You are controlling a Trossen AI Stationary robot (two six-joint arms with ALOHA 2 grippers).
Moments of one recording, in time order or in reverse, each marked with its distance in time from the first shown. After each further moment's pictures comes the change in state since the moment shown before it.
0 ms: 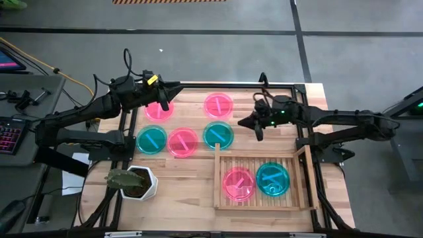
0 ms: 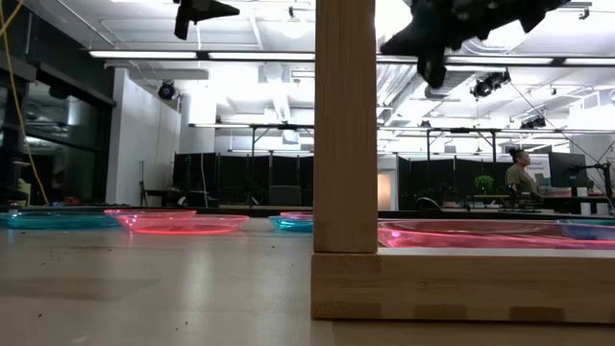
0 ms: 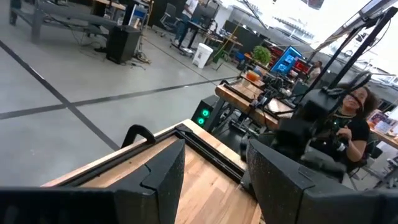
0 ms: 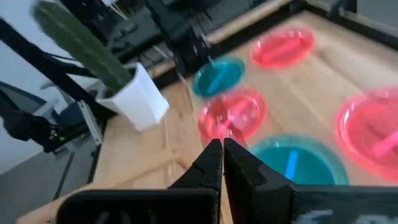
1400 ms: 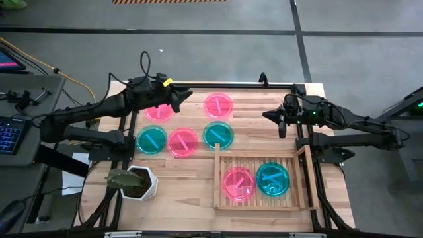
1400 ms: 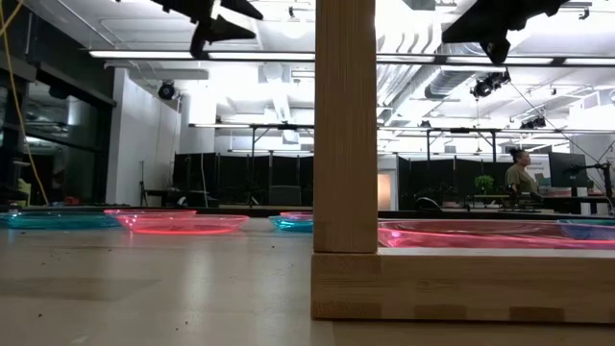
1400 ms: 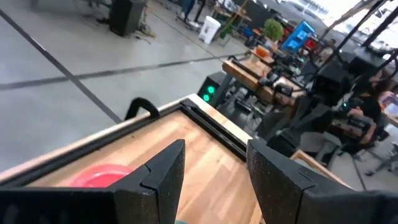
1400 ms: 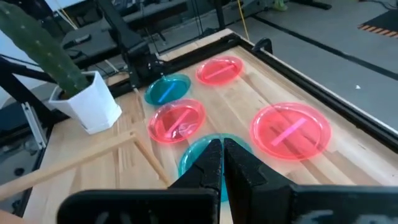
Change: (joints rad) left arm -0.001 0.129 0.000 0.014 0.029 -0.033; right arm 0.001 -0.396 0.000 -0.391 0.245 -0.119
